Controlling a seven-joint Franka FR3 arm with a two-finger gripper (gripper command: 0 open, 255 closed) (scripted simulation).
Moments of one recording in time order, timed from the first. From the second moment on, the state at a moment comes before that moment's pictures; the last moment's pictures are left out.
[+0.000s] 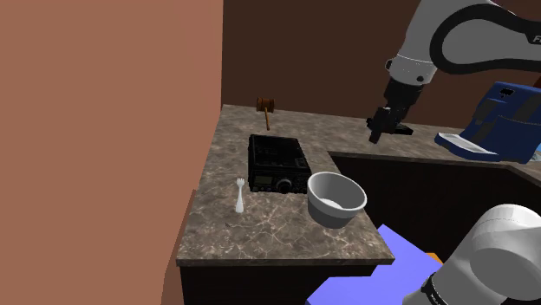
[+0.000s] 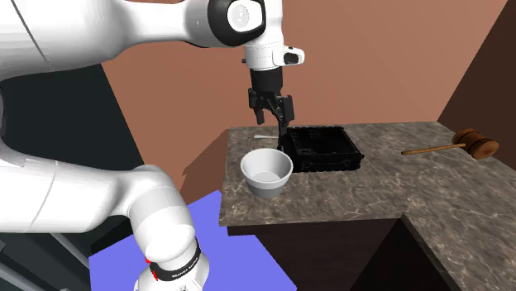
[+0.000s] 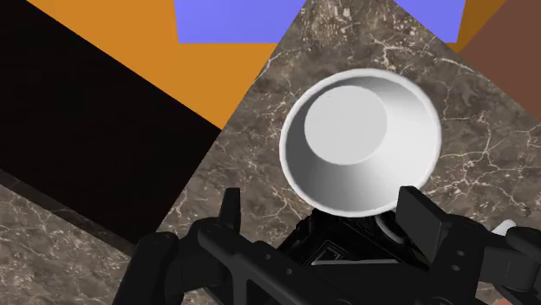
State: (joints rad) arm -0.01 -0.78 0.04 -2.38 -0.09 1.66 0.03
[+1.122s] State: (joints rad) arm 0.00 -0.33 0.26 -2.26 0.05 1.90 0.47
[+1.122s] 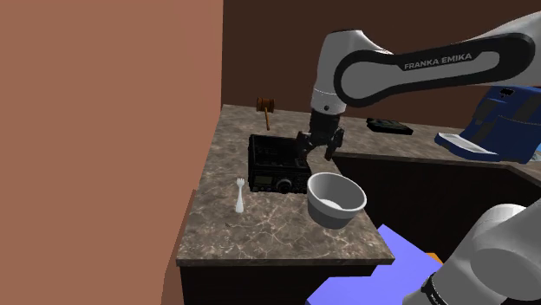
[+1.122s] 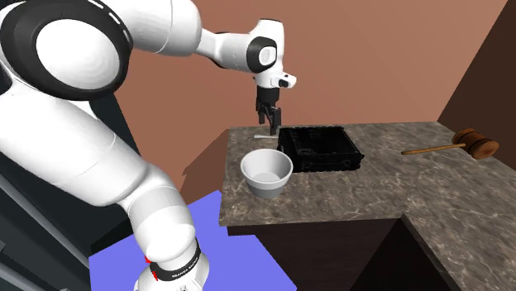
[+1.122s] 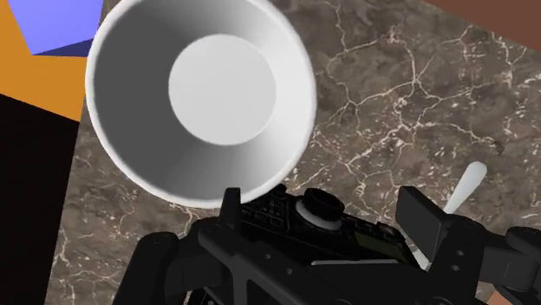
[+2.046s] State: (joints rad) arm 0.05 0.22 0.35 -1.90 0.01 2.03 0.85
